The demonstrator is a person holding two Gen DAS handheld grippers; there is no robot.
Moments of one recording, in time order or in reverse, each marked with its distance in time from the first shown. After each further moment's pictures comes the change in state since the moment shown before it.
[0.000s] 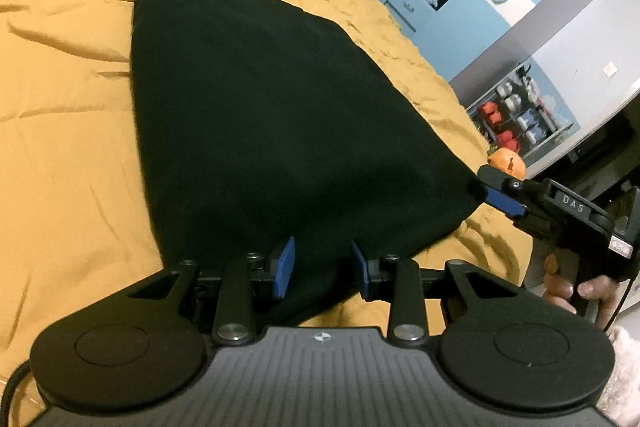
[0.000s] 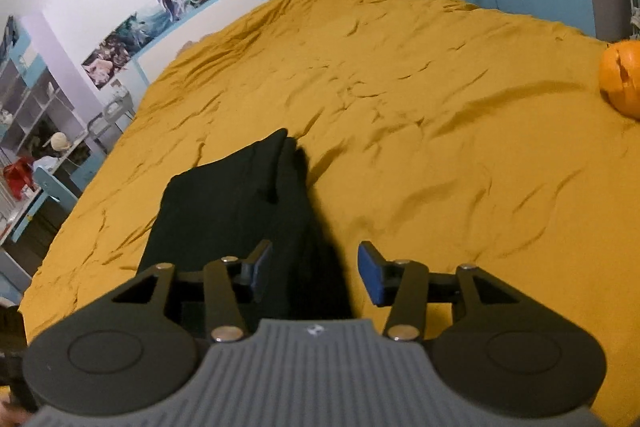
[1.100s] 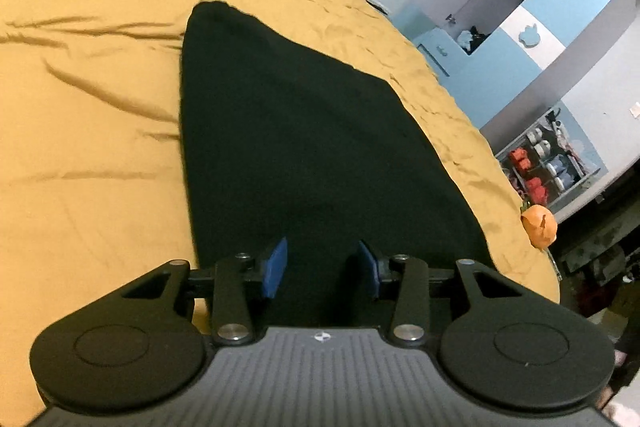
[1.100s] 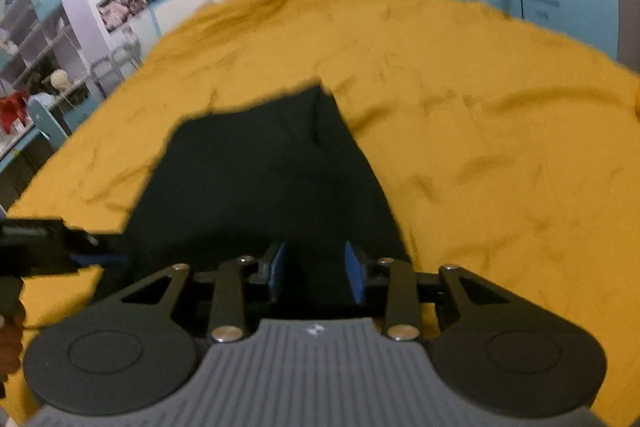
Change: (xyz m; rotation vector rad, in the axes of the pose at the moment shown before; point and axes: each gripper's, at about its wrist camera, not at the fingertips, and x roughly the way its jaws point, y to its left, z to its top) left arm 0.009 0.026 0.031 -0.060 -0.129 0.072; right arm 0.042 0.047 -0.041 -0.191 0.060 -0.045
